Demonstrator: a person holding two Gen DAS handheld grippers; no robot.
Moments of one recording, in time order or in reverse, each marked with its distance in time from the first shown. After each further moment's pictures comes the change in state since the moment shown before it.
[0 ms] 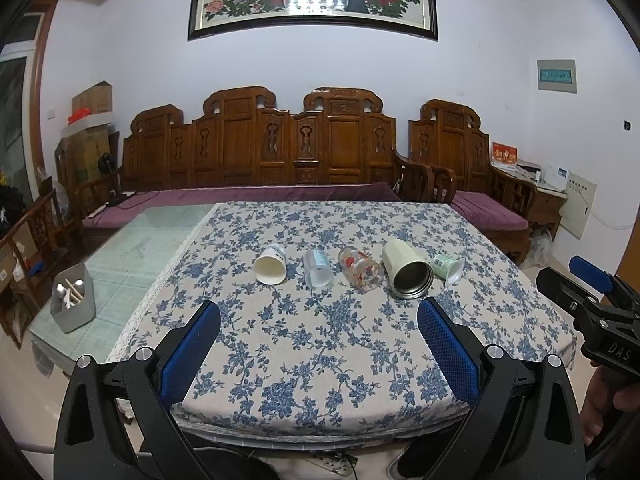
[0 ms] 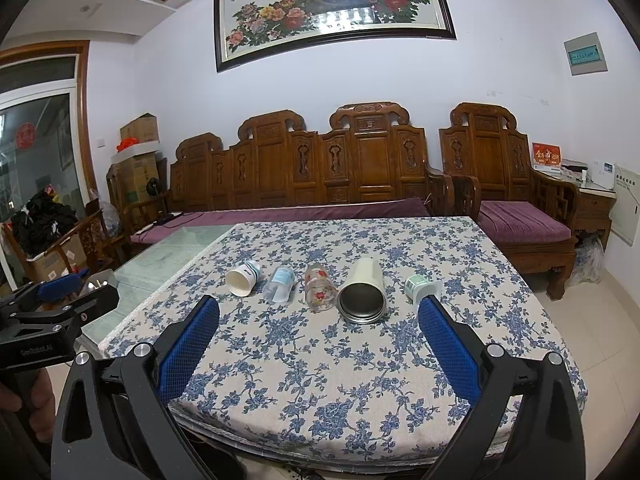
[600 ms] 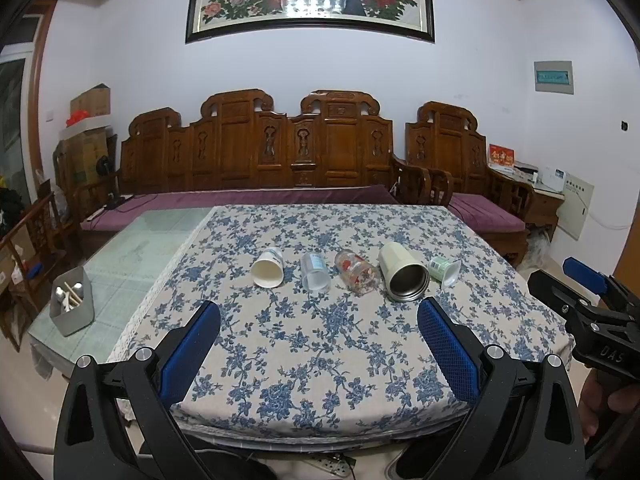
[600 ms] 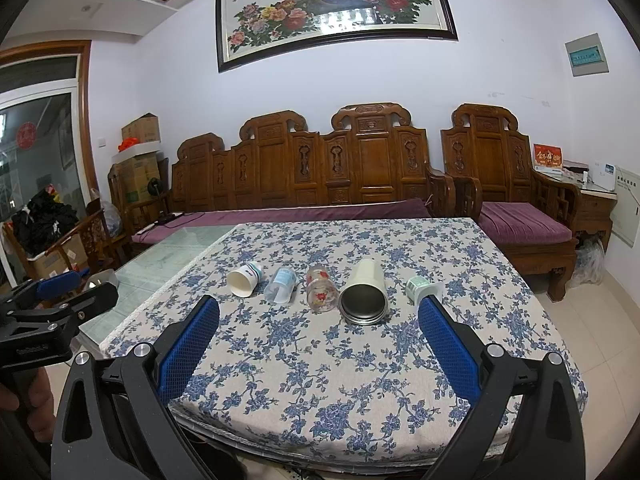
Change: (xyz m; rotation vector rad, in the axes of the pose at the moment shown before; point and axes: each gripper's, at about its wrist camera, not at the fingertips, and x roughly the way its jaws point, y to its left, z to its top) left arm -0.003 -0.004 0.005 0.004 -0.008 -0.004; right arm 0.000 0.001 -0.001 -0.002 -0.002 0.000
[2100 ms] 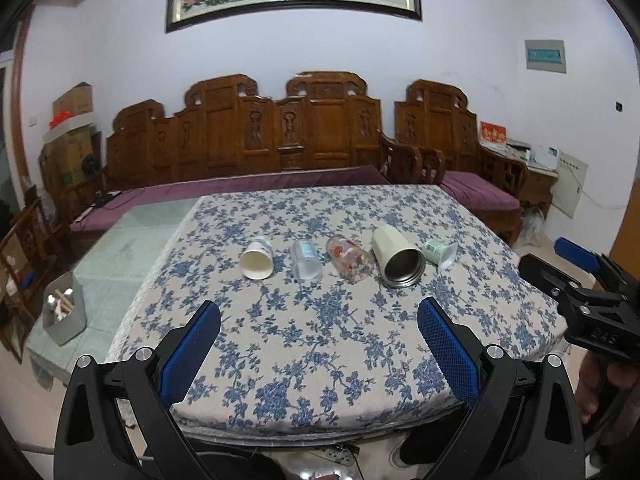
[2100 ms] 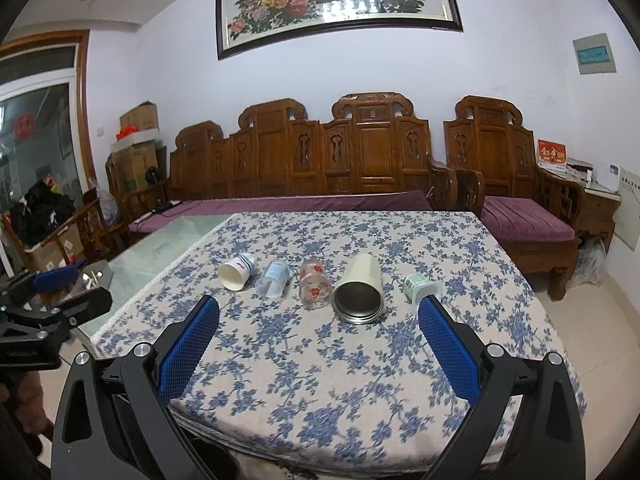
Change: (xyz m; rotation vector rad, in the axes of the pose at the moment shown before) left arm 0.026 -0.005 0.008 0.049 0.075 -0.044; right arm 0.029 -0.011 0.015 -0.026 0.051 0.002
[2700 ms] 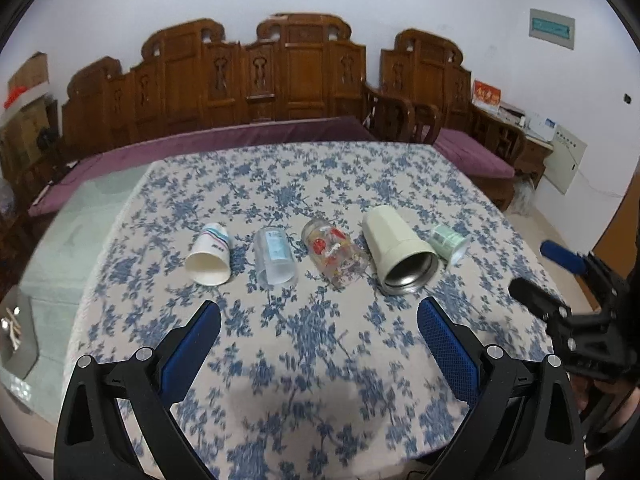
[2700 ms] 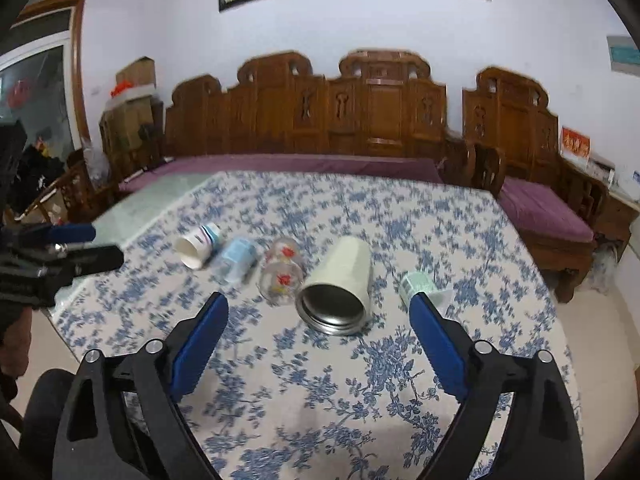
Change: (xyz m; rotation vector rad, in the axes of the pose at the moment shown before) left arm 0.162 0.002 0.056 0.004 0.216 -0.095; right arm 0.137 -0.051 0.010 -0.048 0.180 0.020
